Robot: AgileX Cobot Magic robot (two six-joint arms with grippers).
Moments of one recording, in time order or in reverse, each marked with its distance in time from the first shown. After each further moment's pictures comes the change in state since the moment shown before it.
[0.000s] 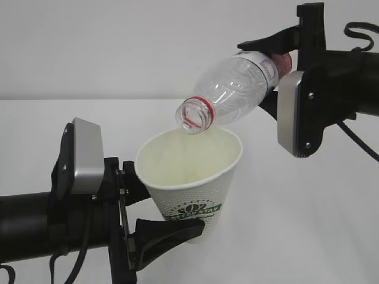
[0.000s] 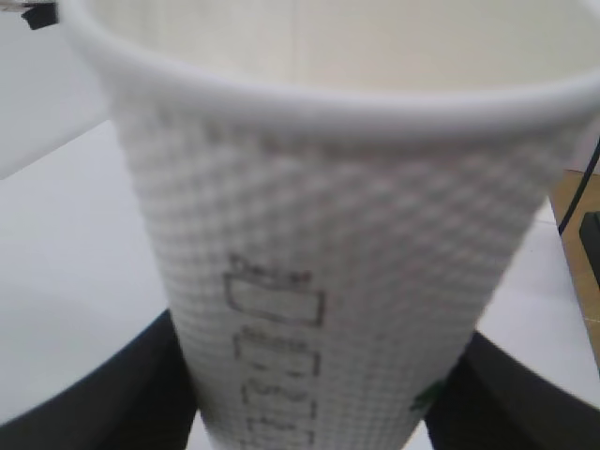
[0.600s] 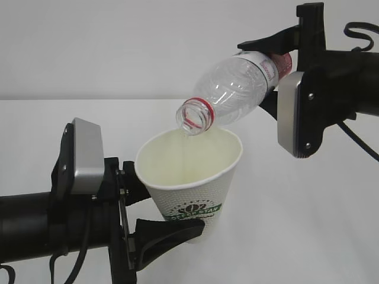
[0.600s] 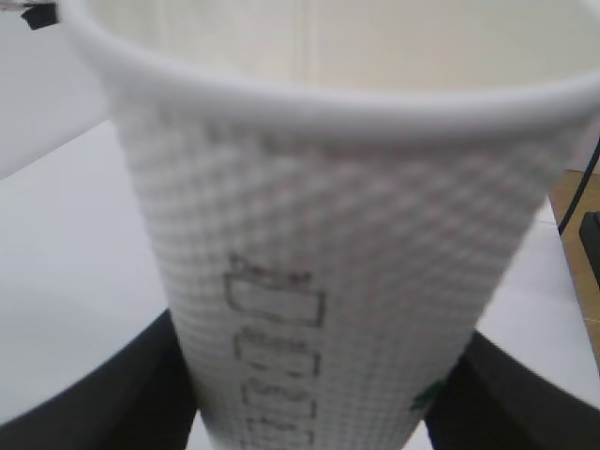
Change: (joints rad) left arm 0.000 0.000 0.000 0.000 0.000 0.000; right arm 0.000 0.000 0.000 0.000 0.000 -0.006
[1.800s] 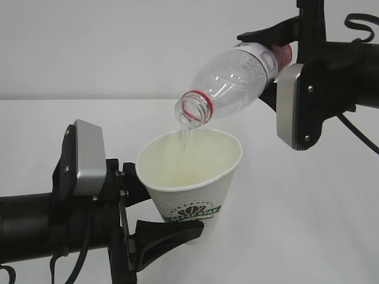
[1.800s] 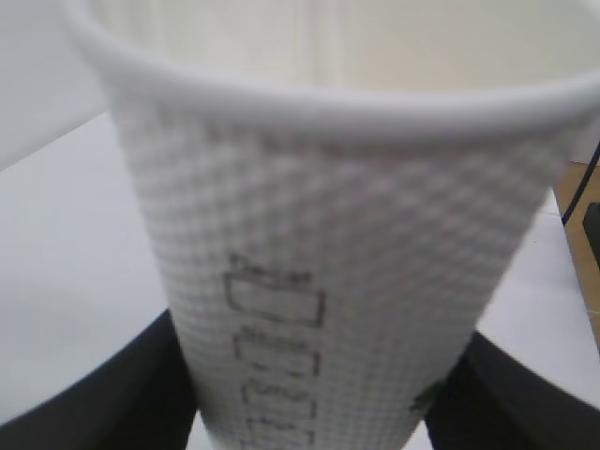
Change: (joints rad) left arm 0.000 0.000 0.000 0.000 0.014 0.000; right arm 0.000 0.000 -0.024 0.004 0.004 -0.017
